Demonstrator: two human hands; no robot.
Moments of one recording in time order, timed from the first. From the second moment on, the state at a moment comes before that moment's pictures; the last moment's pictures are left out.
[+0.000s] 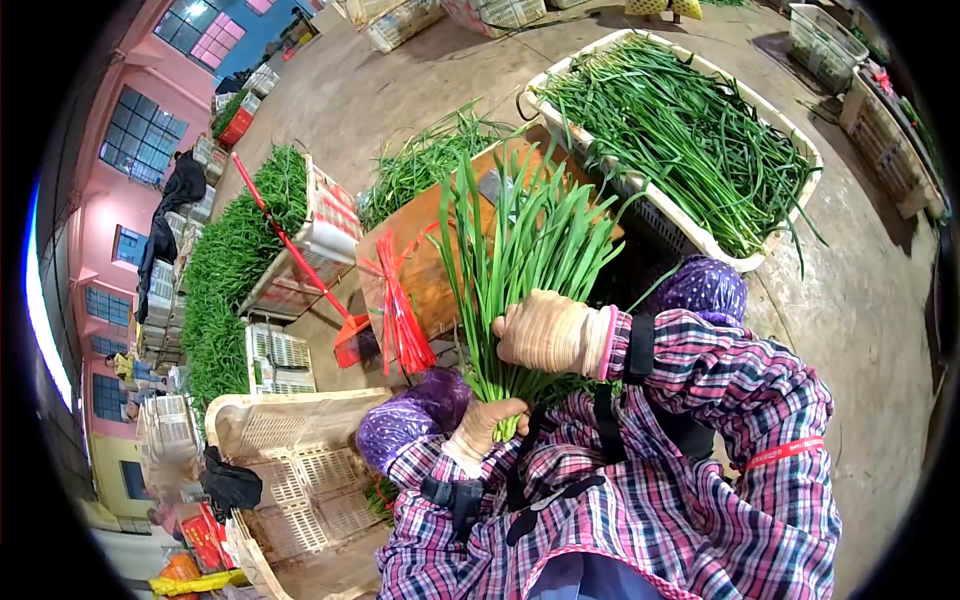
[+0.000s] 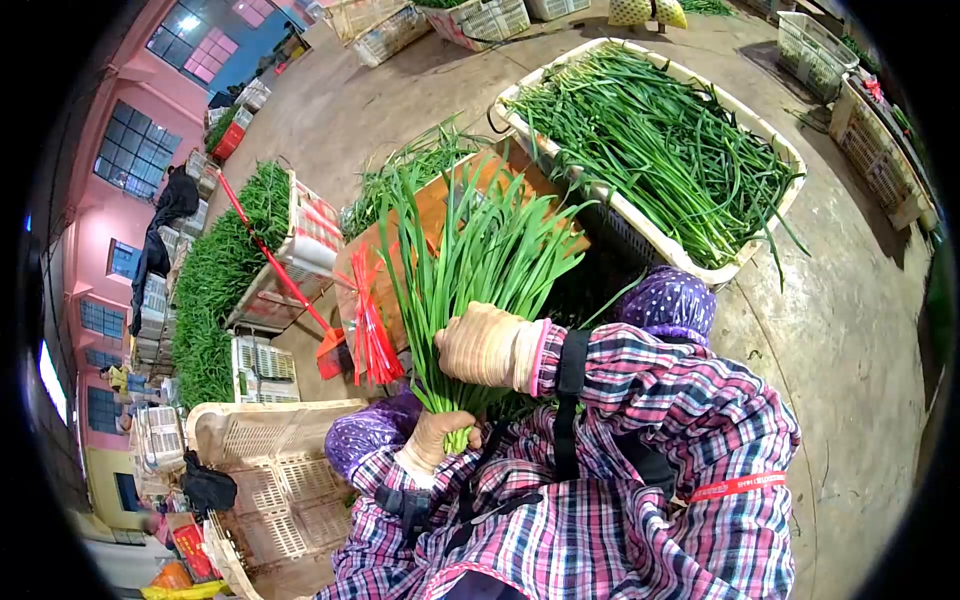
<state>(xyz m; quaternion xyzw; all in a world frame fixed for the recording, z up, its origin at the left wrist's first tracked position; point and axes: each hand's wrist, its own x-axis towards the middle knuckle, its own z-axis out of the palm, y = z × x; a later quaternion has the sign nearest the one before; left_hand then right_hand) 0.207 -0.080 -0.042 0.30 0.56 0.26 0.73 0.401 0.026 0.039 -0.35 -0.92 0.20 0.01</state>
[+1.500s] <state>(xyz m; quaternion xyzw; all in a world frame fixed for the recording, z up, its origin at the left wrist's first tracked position) 0.223 -0.068 -0.032 0.33 0.52 0.28 0.74 0.429 0.043 0.006 -0.22 -0.97 0.10 0.08</state>
